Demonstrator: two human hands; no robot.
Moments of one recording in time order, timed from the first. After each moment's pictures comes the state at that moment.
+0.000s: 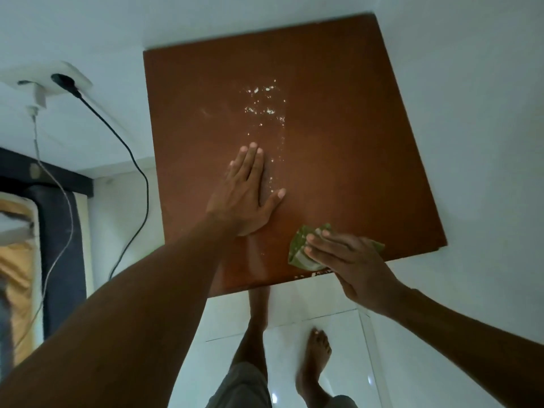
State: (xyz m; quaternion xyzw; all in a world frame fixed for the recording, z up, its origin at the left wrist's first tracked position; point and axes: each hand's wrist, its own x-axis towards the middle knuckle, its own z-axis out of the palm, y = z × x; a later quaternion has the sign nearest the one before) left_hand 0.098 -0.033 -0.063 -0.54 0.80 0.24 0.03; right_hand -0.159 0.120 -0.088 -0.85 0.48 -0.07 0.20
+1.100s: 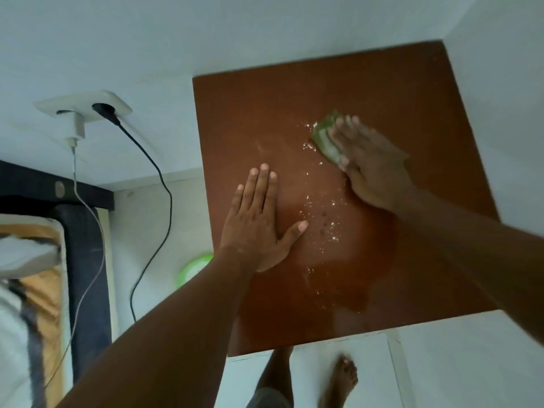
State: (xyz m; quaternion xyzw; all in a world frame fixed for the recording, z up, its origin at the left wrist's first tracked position) left_hand 0.168 -0.068 -0.071 -0.57 0.80 0.20 0.04; right_hand -0.107 -0.139 -0.079 -0.80 0.58 -0.06 0.12
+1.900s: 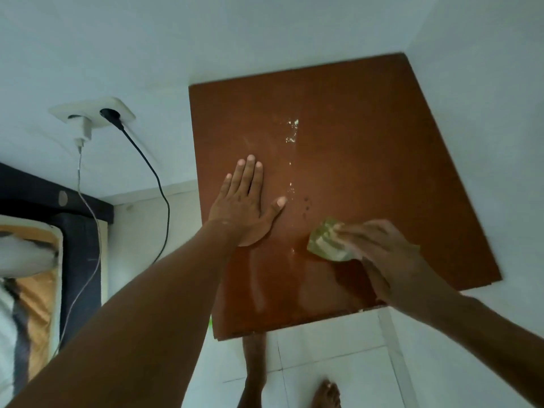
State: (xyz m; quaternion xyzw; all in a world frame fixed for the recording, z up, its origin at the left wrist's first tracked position) left_hand 0.173 -0.084 -0.074 -0.56 0.80 0.19 0.08; right_hand -0.101 0.052 -0.024 -0.82 0.50 -0.17 0.21
